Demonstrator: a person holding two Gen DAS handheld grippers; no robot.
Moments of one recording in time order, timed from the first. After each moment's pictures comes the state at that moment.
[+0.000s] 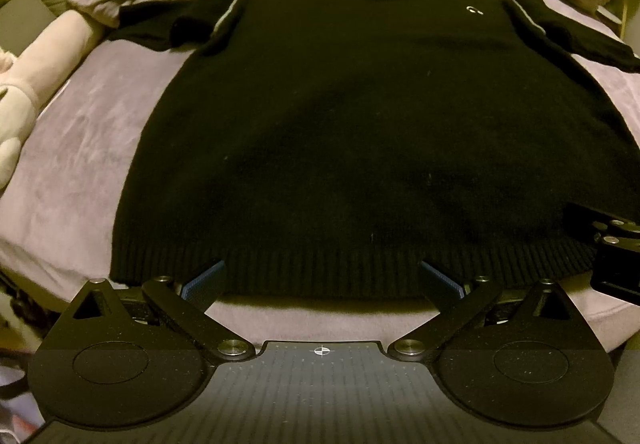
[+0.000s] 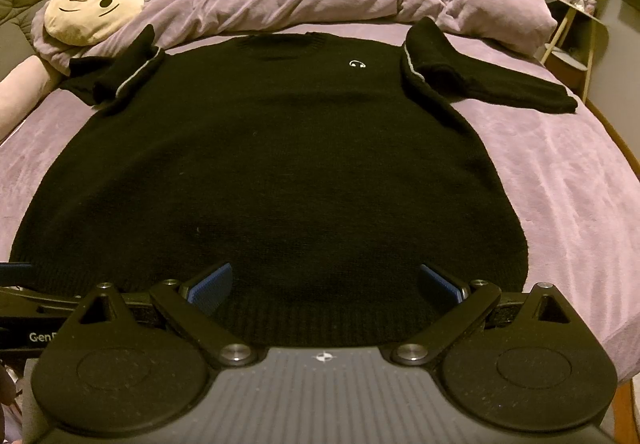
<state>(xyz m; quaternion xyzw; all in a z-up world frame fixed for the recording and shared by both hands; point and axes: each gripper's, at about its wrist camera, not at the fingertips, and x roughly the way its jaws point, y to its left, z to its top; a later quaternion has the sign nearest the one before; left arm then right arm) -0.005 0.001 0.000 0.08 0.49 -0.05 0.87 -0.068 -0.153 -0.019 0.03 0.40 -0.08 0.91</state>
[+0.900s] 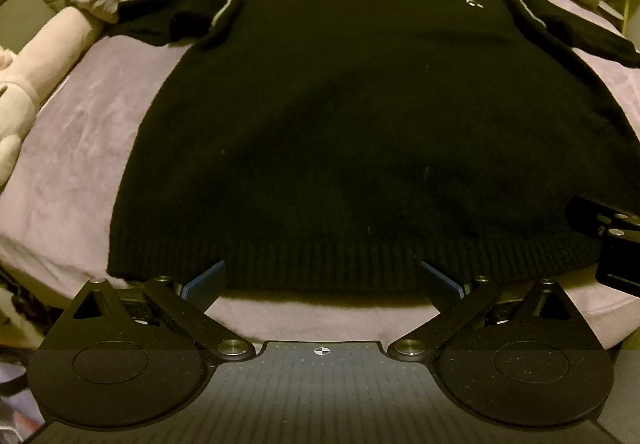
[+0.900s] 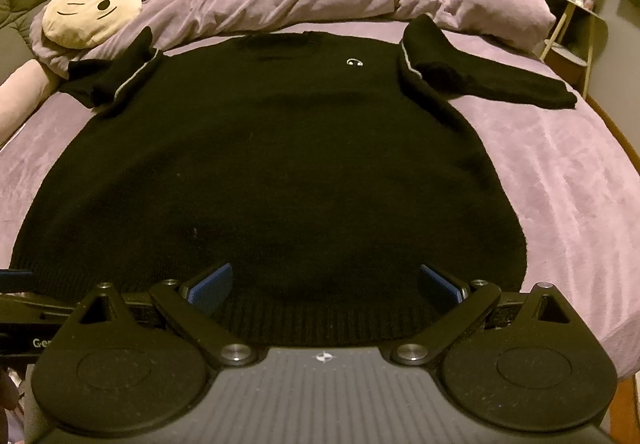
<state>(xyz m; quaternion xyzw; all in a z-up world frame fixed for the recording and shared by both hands) -0.003 -0.002 0.000 0.08 0.50 -0.05 0.86 -0.069 -0.159 -0.018 0.04 0.40 -0.08 0.91</state>
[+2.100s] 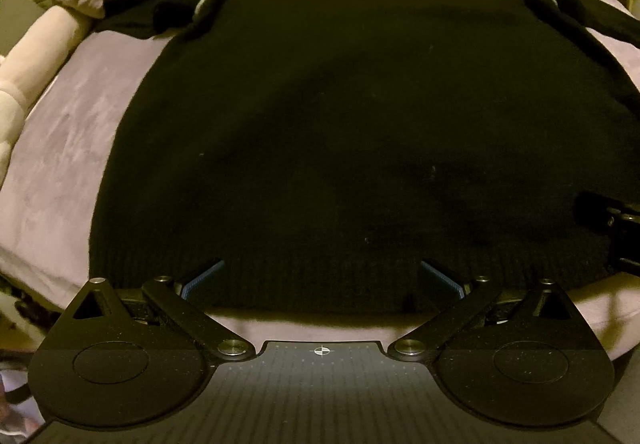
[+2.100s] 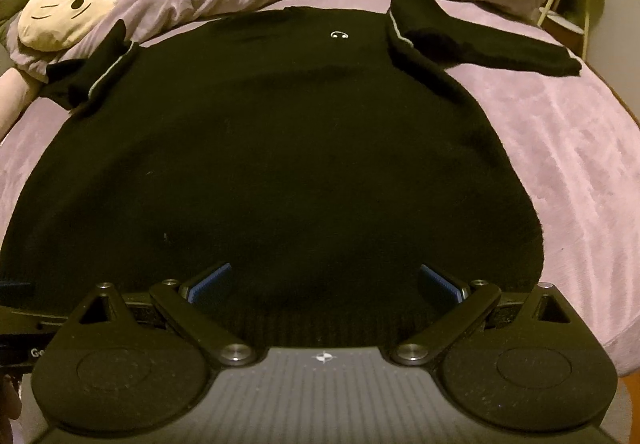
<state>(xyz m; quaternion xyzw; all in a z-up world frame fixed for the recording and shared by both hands) 0.023 -0.020 -0.019 0.10 0.52 -0.04 0.85 -0.039 -0.182 -0.044 0.08 0.43 -0.09 0.90</state>
